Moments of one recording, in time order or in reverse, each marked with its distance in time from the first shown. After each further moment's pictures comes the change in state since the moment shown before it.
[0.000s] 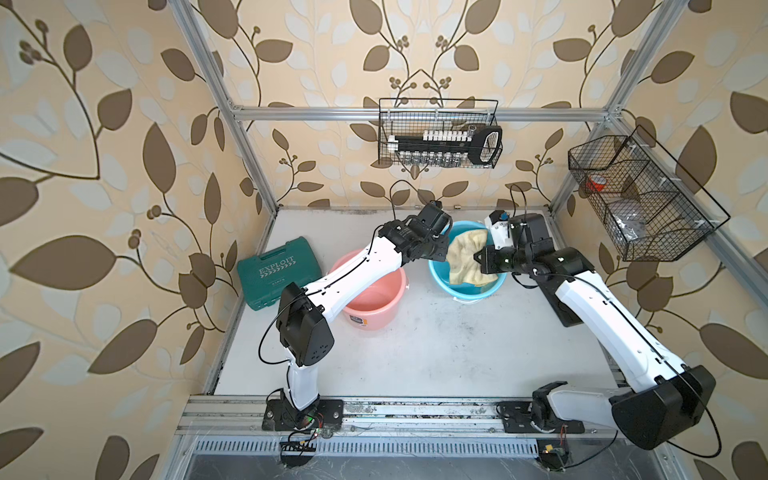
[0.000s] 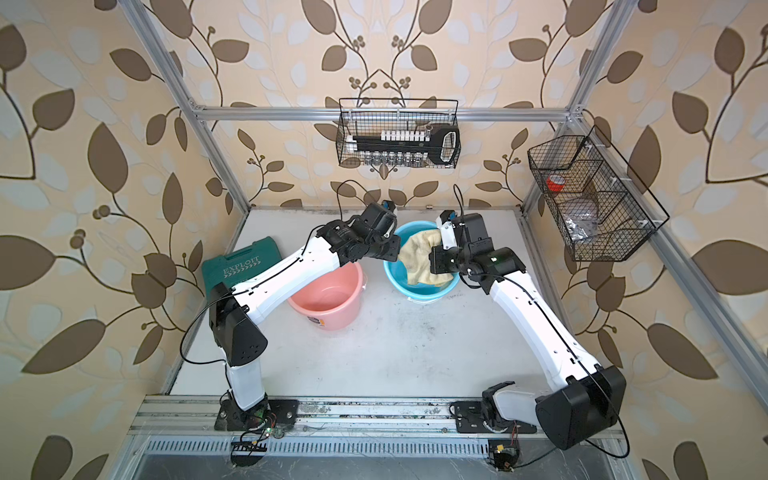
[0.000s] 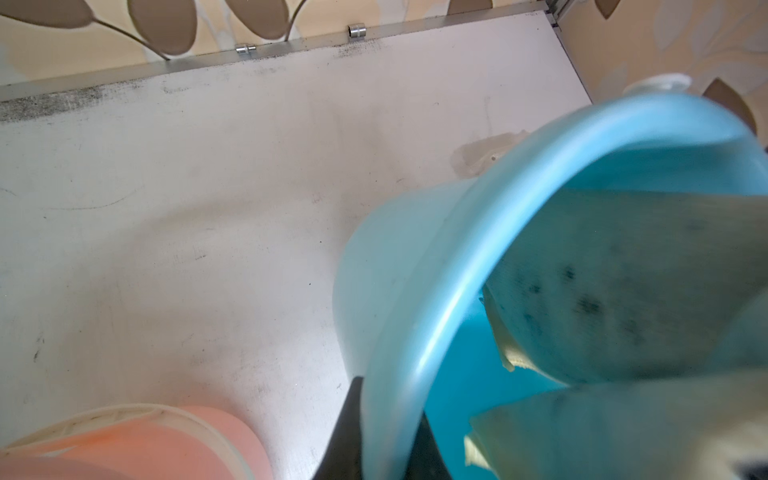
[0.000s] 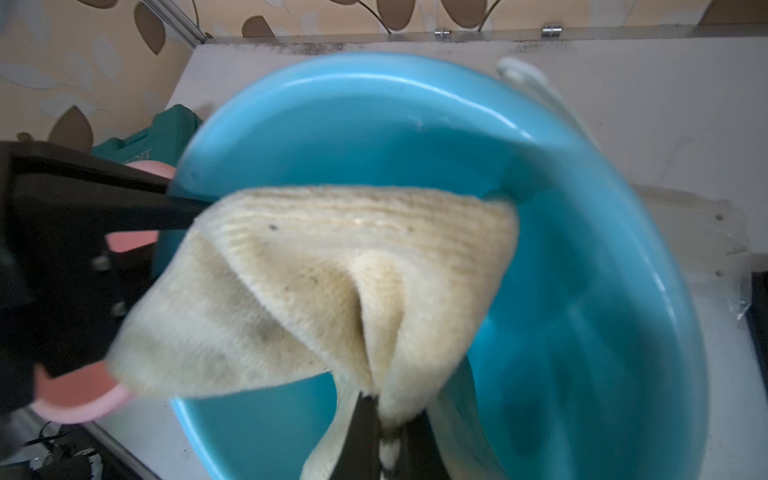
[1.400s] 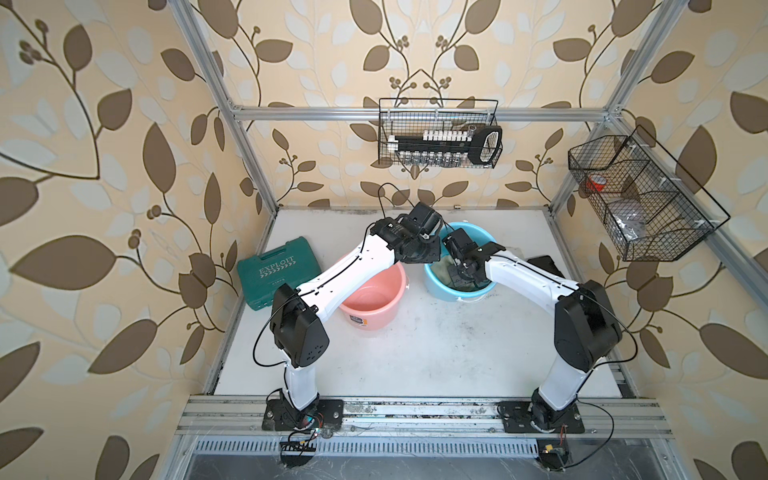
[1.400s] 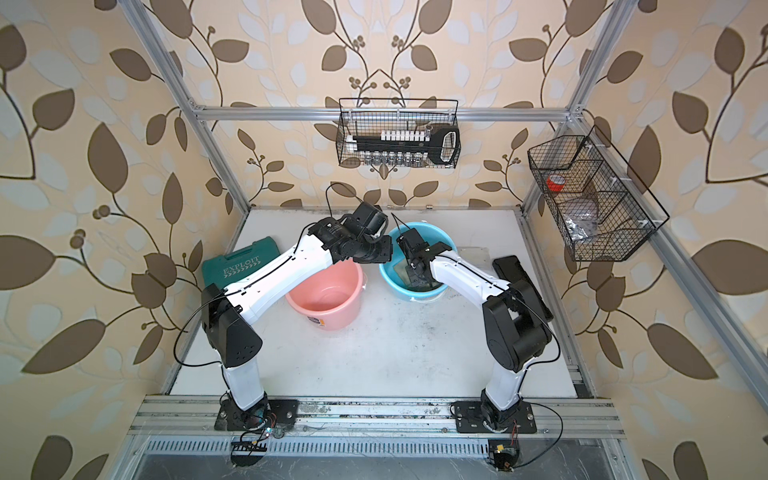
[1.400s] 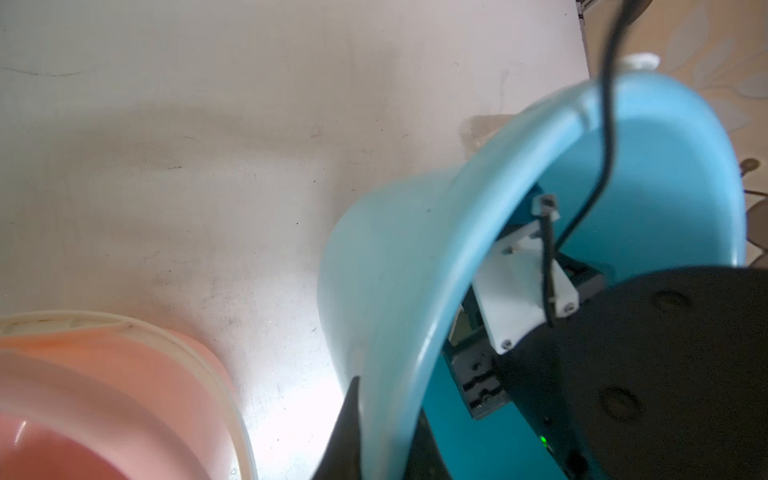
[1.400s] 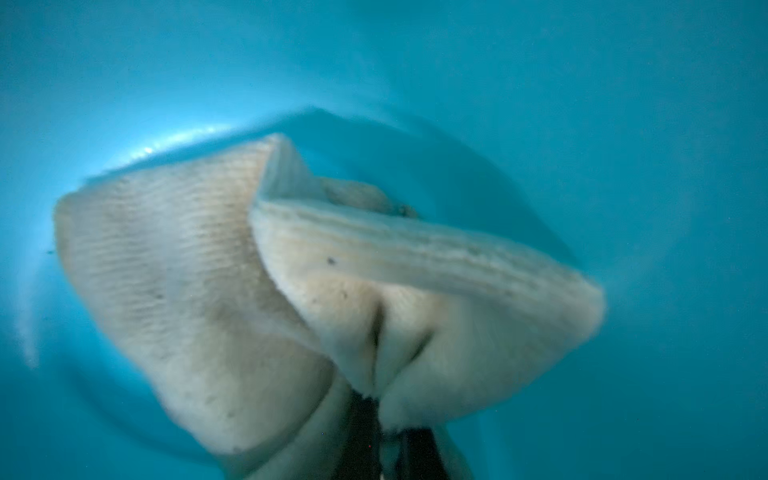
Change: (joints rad) left arm 0.032 -0.034 -0.032 -0.080 0.135 -0.198; right arm 0.169 0.499 0.077 -0.019 0.473 -0.067
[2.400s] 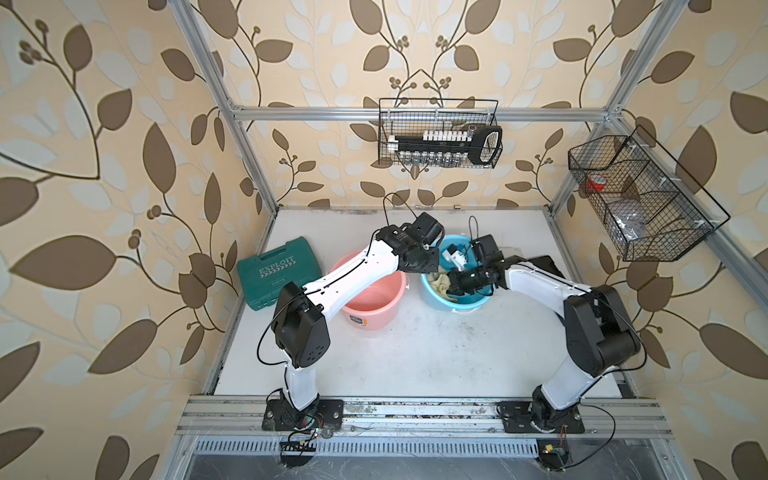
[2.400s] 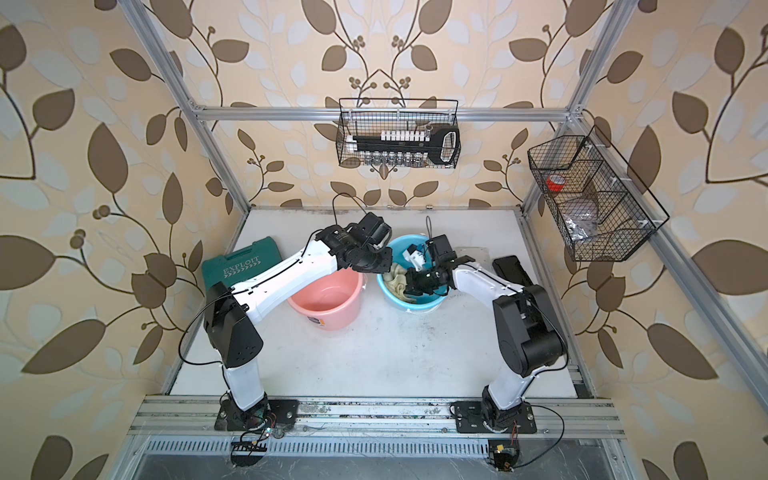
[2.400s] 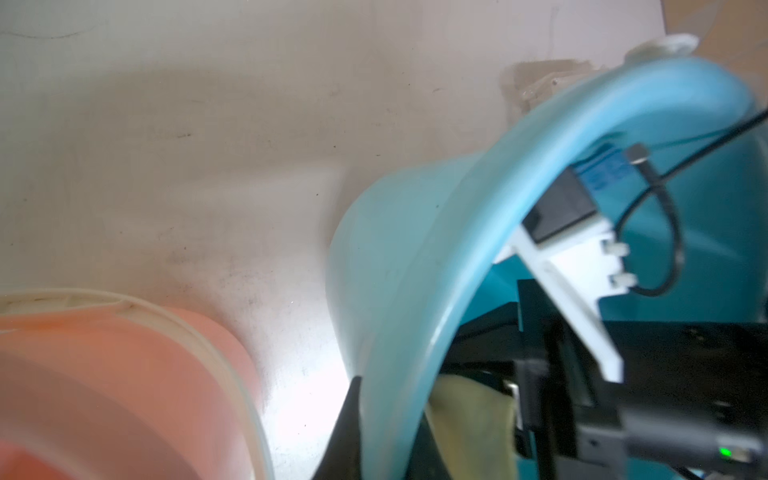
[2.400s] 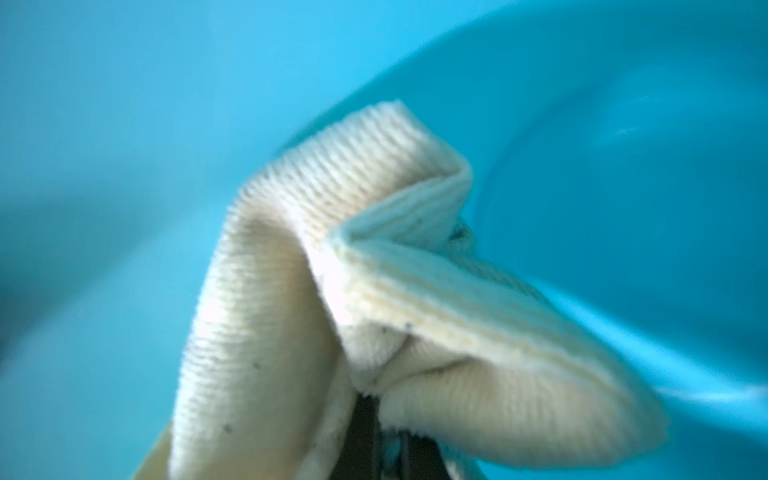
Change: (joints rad) left arm -0.021 0.013 -0.074 0.008 -0.039 0.045; right arm -0.215 -0.164 -0.303 0.389 -1.158 0.221
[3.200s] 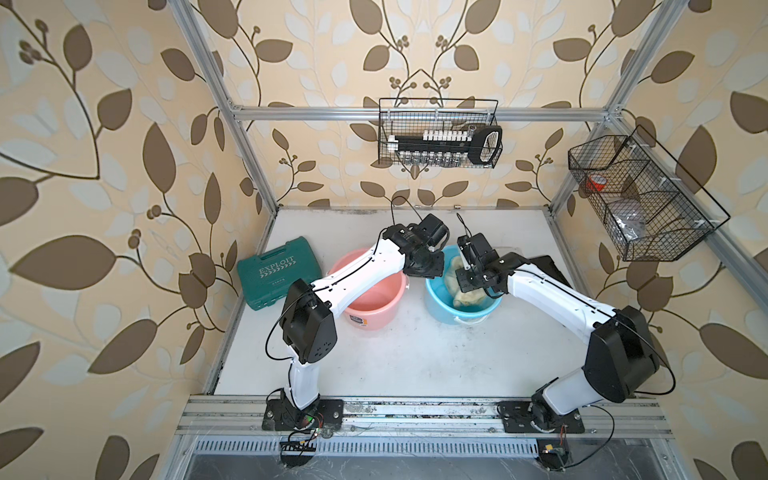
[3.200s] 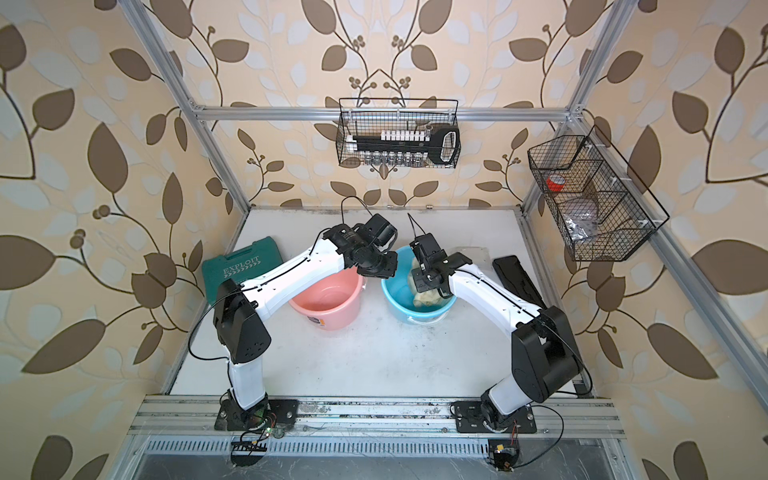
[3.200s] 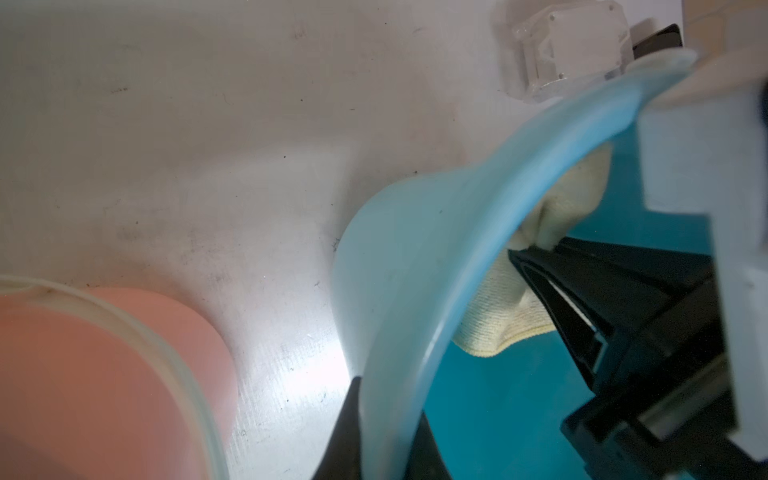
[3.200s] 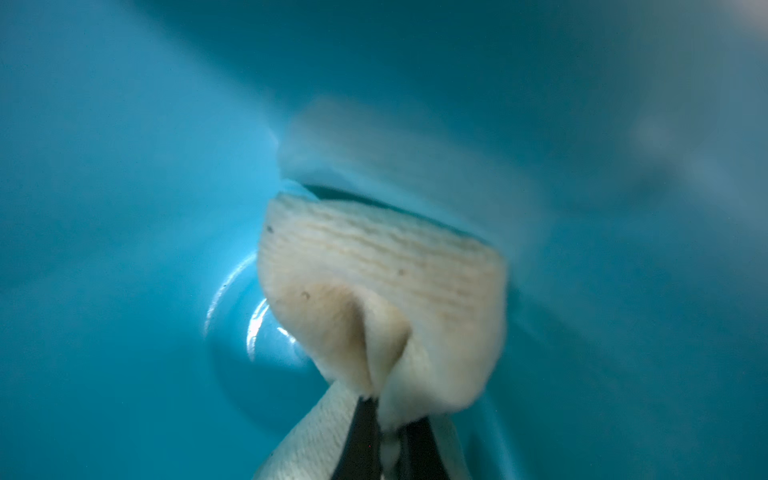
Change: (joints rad) left arm -0.009 0.050 0.054 -0.091 0.080 0.005; right arm 0.213 -0.083 0.123 -0.298 1.072 -0.213
